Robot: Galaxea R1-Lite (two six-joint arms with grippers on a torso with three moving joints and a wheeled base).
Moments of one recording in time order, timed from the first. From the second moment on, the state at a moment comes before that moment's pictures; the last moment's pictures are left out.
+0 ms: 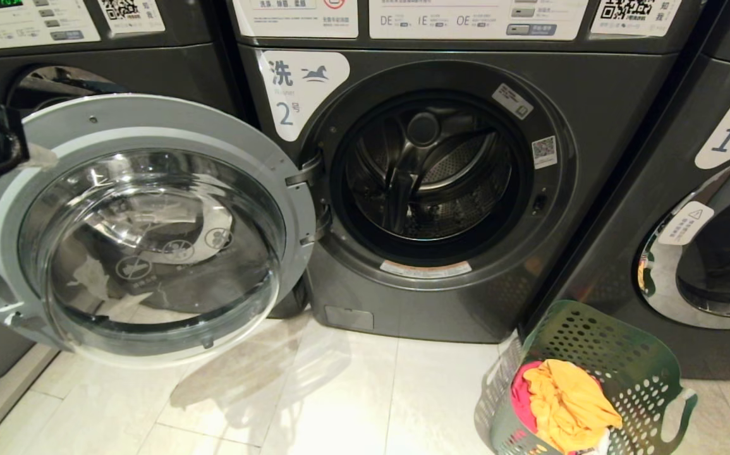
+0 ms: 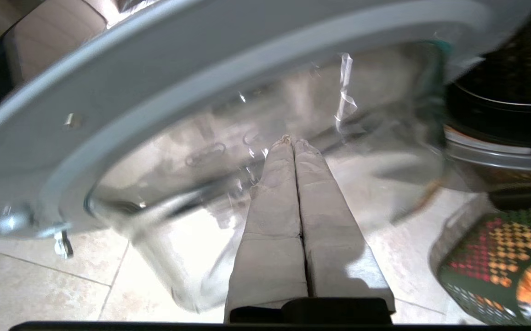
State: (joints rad) left arm 0.23 1.57 -1.70 0.57 -0.21 -0.03; right arm 0.00 0.00 0.00 -0.09 -0.01 0.02
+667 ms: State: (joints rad) left arm 0.25 1.69 -1.80 0.14 -0.01 0.11; right arm 0.00 0.00 0.00 -0.09 -0.01 0.02
